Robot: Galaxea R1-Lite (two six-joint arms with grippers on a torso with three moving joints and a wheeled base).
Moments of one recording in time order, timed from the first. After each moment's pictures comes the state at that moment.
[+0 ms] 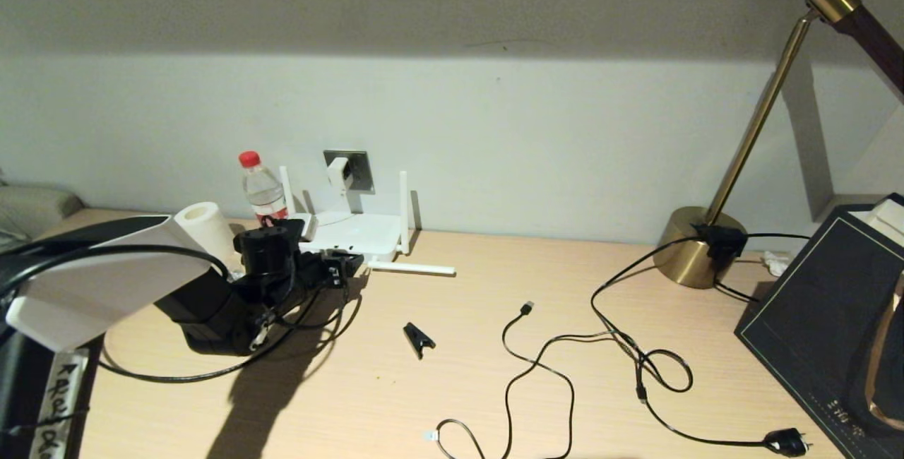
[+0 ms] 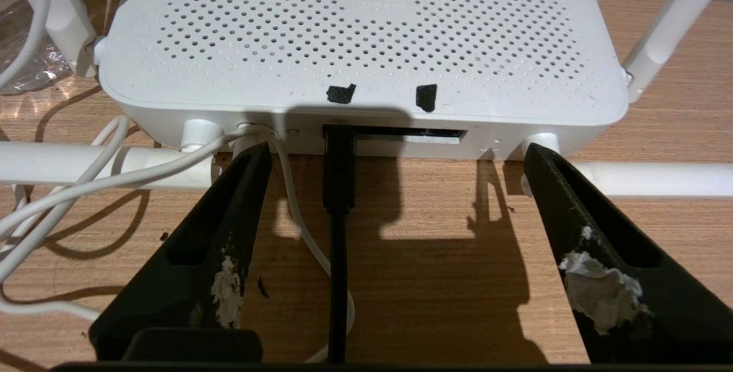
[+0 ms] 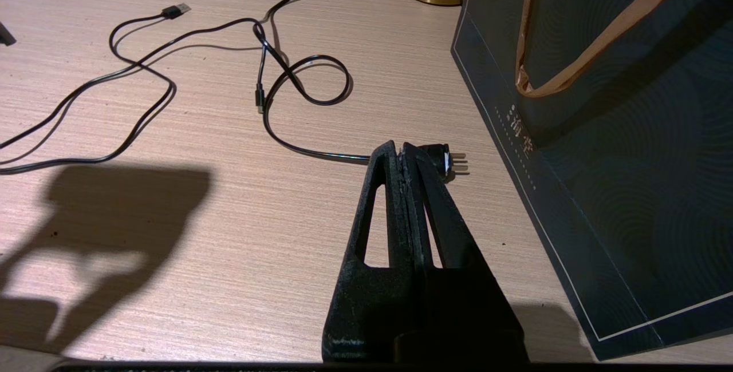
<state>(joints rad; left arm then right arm) -0.12 2.34 -1.05 -1.05 -0.08 0.00 0.00 0.00 -0.07 0.18 0.01 -0.02</state>
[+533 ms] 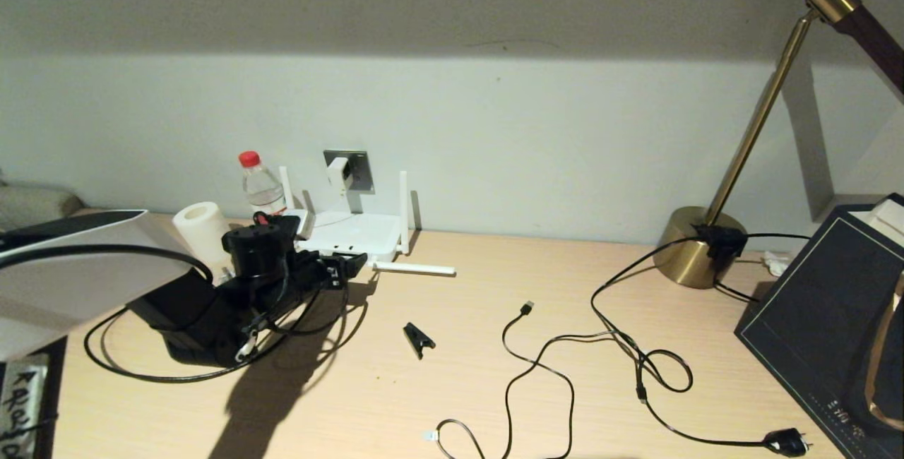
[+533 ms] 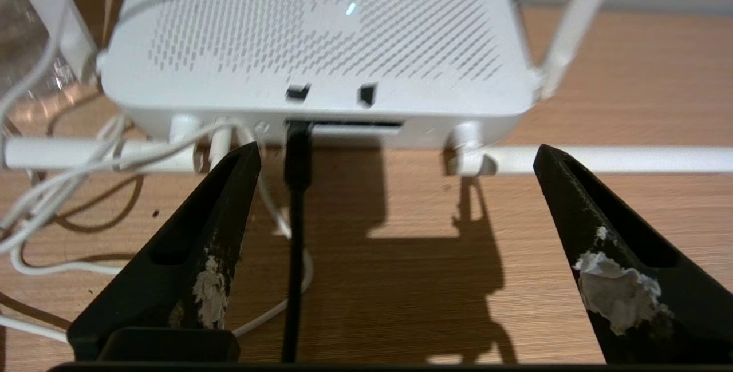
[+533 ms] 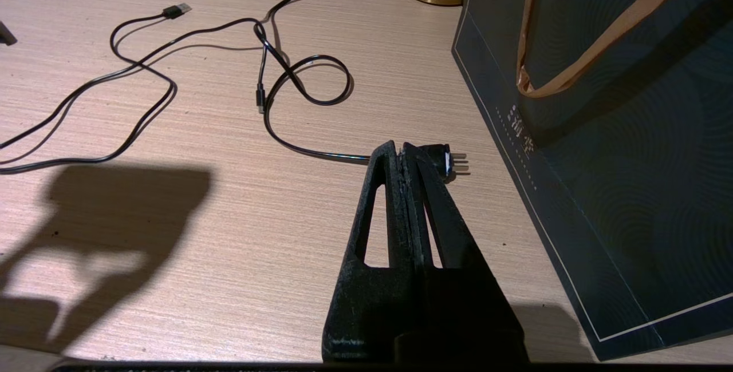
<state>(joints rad) -0.15 2.23 -0.92 -1.11 -0.07 0.00 0.00 0.00 -0.07 0.18 0.01 -0.02</state>
